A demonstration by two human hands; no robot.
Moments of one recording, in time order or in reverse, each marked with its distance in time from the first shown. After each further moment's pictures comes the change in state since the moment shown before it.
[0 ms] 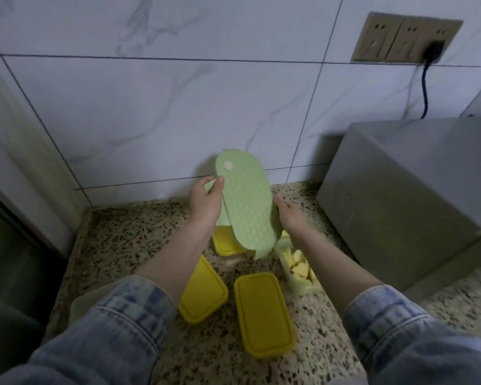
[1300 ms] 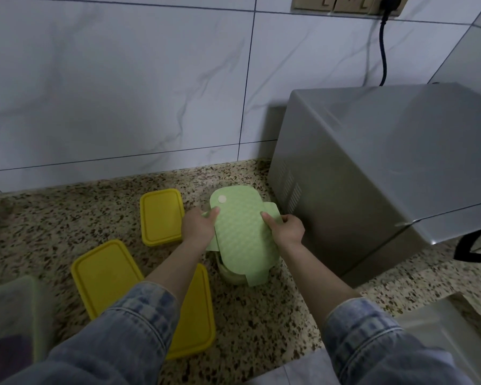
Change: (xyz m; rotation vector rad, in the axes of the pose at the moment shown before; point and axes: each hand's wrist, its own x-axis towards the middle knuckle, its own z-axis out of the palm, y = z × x) left_hand -0.033 -0.106 0.129 0.711 -0.072 -0.196; right_hand 0.048 0.113 -0.109 -0.054 0.234 0.190
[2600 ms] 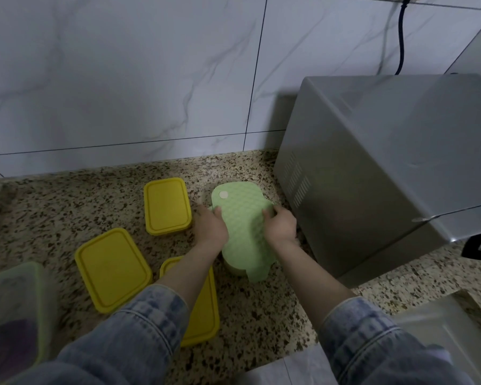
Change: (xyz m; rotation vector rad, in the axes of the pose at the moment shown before) left_hand -0.020 -0.004 0.014 -0.051 -0.038 -0.063; right_hand -0.024 -0.008 0.020 -0.281 0.013 -0.160
